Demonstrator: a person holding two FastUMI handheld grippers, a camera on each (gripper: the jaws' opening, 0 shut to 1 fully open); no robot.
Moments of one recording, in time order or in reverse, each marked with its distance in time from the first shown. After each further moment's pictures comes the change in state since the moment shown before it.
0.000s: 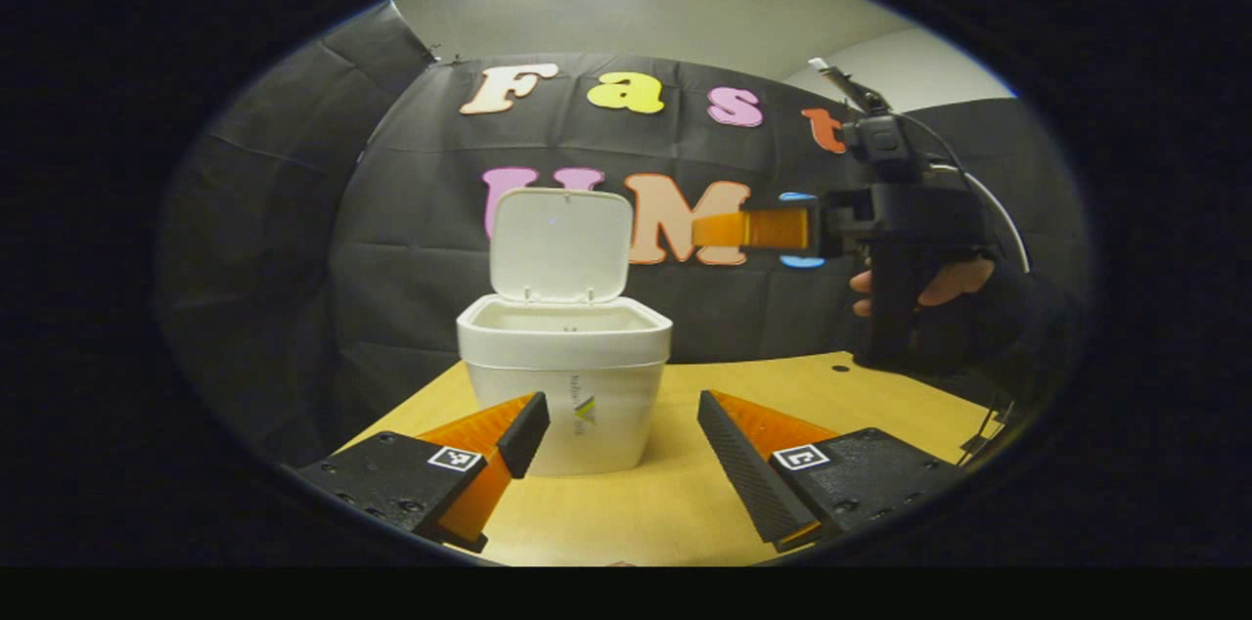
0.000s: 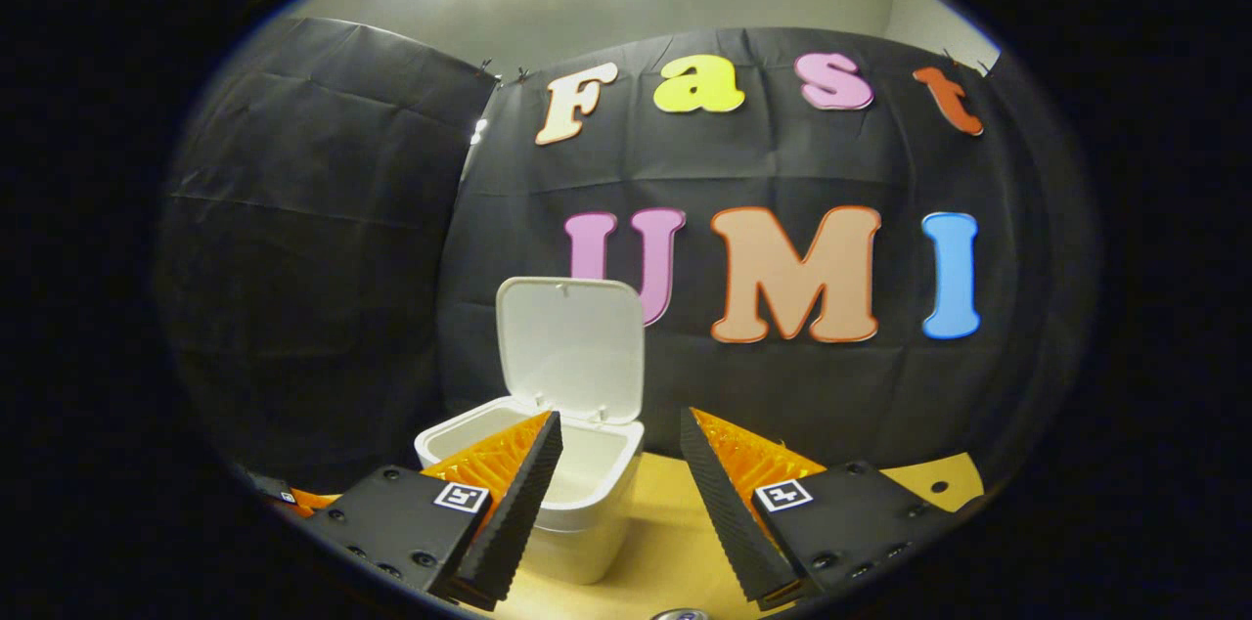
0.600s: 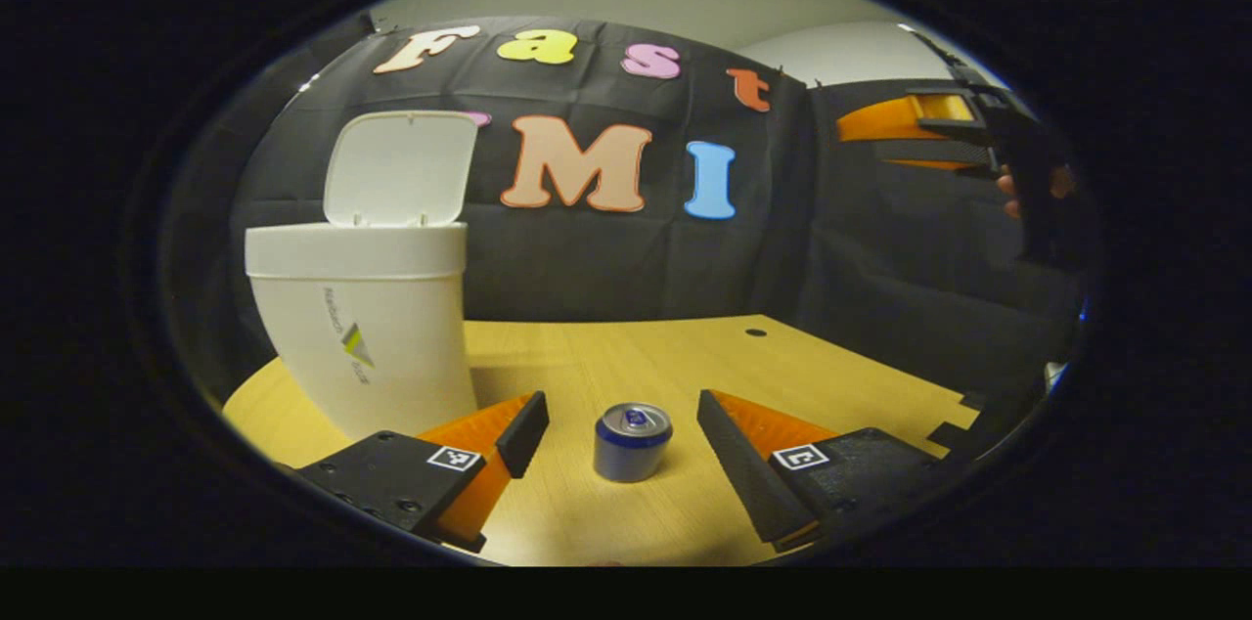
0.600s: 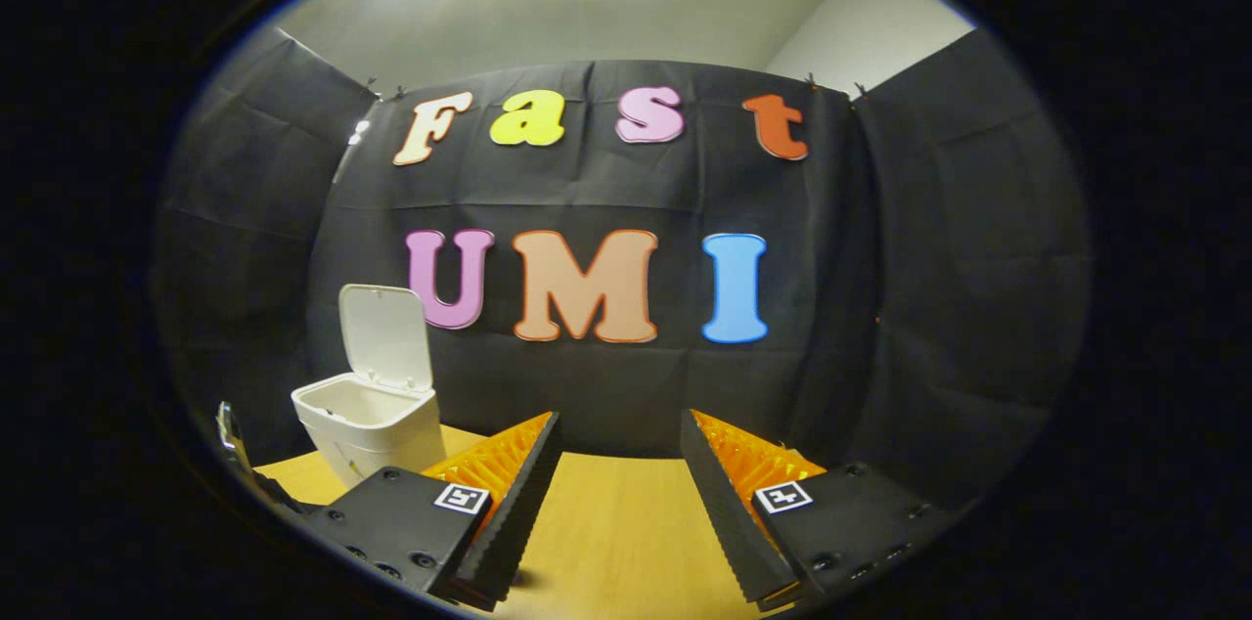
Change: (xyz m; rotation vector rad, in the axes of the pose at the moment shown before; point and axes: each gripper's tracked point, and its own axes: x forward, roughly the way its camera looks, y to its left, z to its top) left arm 0.066 -0.122 -0.122 0.014 0.153 -0.150; right arm -0.178 -0.215 -0.033 0.055 0.042 -0.425
